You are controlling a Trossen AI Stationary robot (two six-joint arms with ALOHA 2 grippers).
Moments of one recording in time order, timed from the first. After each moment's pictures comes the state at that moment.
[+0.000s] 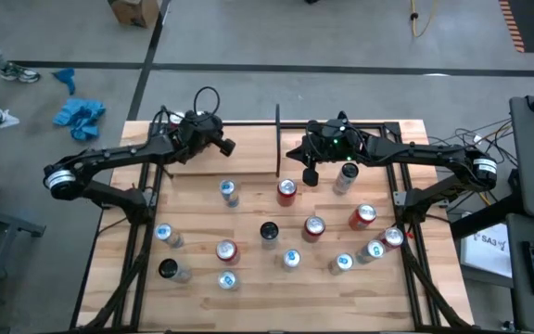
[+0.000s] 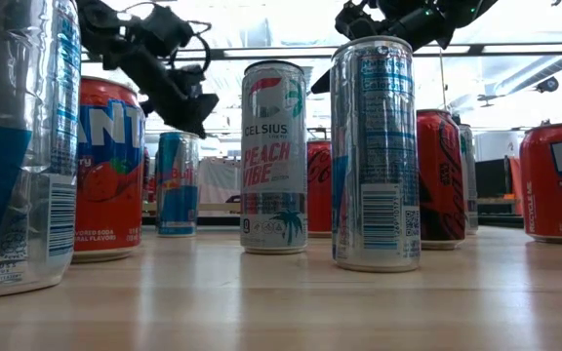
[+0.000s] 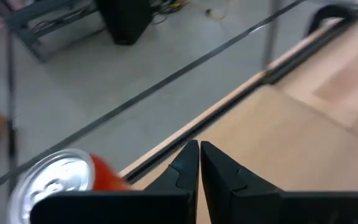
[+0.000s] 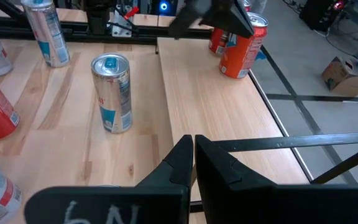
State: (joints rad) left arm 0.51 1.27 0.79 -0.06 -0.47 -0.06; right arm -0.34 1.37 1.00 -0.05 -0.16 -0.21
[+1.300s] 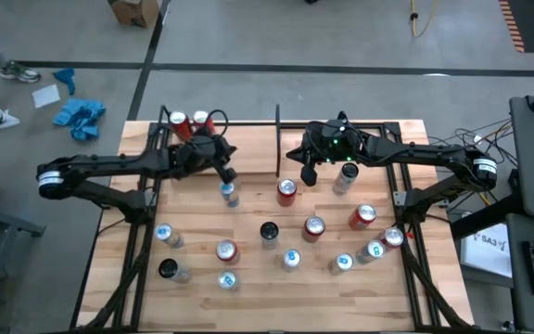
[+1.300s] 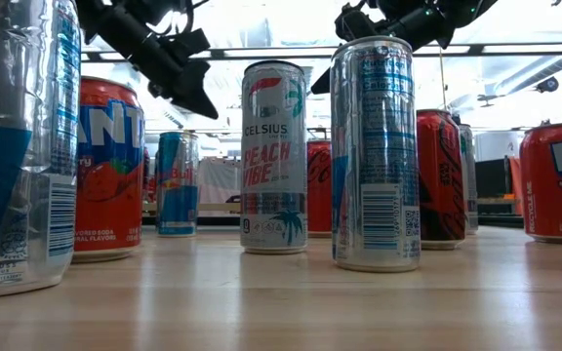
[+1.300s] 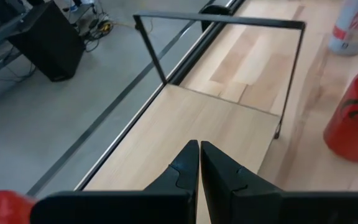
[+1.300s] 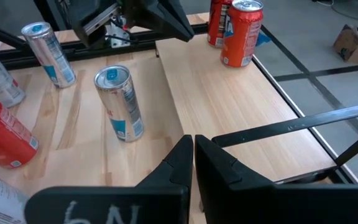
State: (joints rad) left arm 0.28 1.18 0.79 -0.17 -0.41 0.05; right arm -0.34 1.37 1.00 -0.06 -0.16 -0.03
